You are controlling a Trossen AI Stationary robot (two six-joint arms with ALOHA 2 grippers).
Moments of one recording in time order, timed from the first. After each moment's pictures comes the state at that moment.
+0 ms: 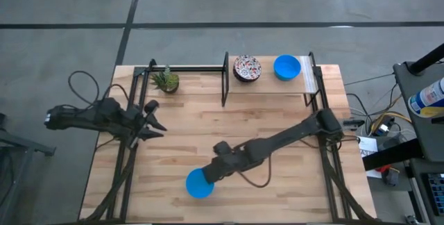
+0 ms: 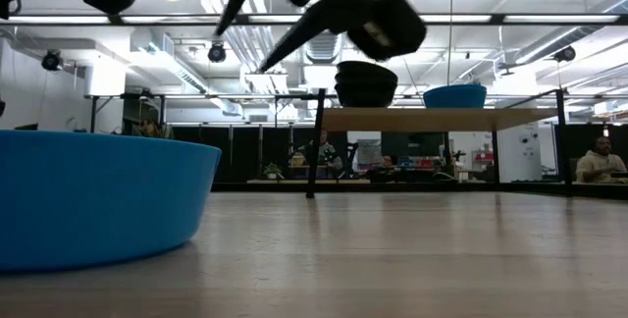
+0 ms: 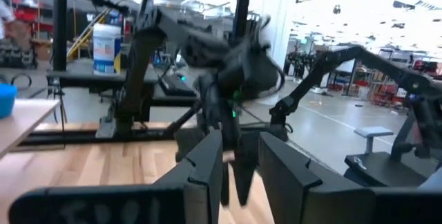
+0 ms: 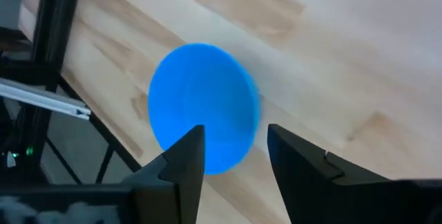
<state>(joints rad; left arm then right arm) -0.08 0.29 0.34 0.05 0.27 -0.15 0.36 2.09 1.76 -0.64 0.12 1.43</state>
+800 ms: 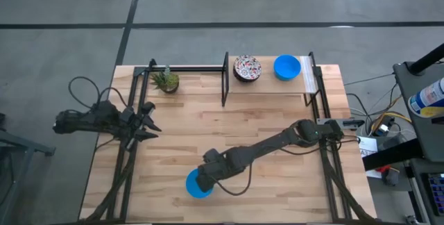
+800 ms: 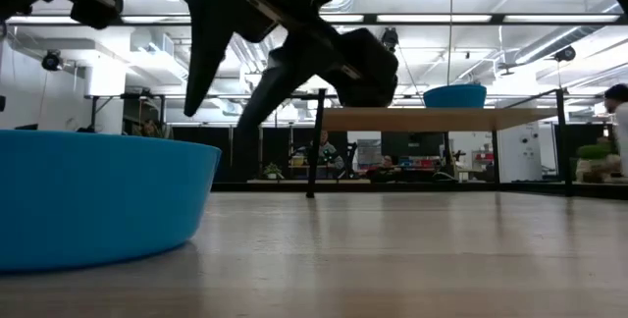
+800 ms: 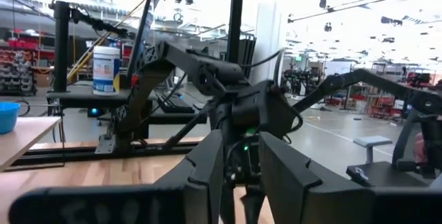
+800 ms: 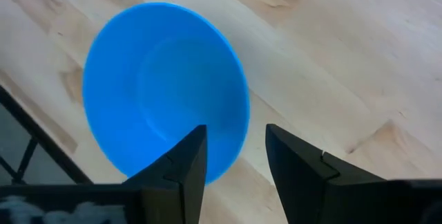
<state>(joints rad) -0.08 0.08 0.21 0.04 0.28 -0.14 0.35 2.36 2.10 -0.90 0.05 1.31</state>
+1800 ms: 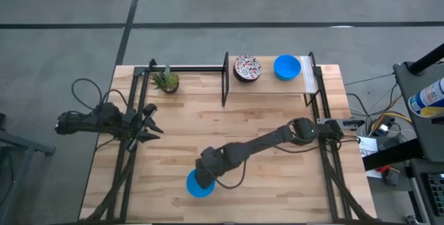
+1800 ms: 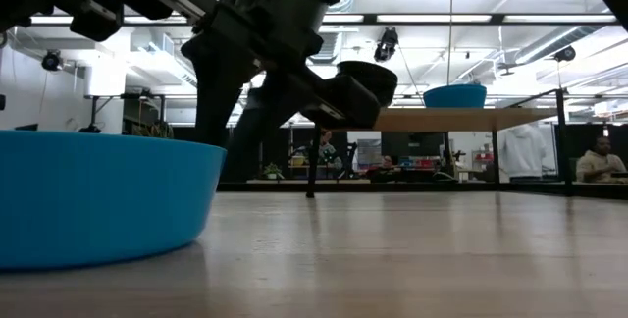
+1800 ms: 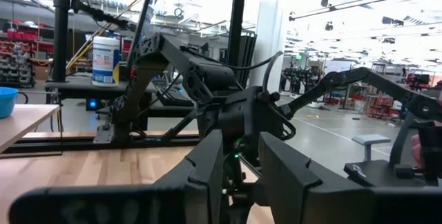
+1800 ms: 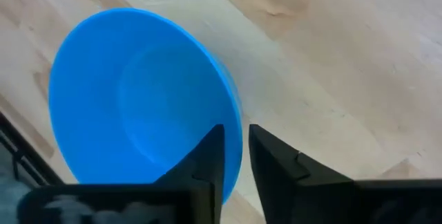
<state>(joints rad) -0.08 0.03 0.16 0.04 0.28 -0.16 0.31 2.39 2.05 -0.82 -0.04 1.23</state>
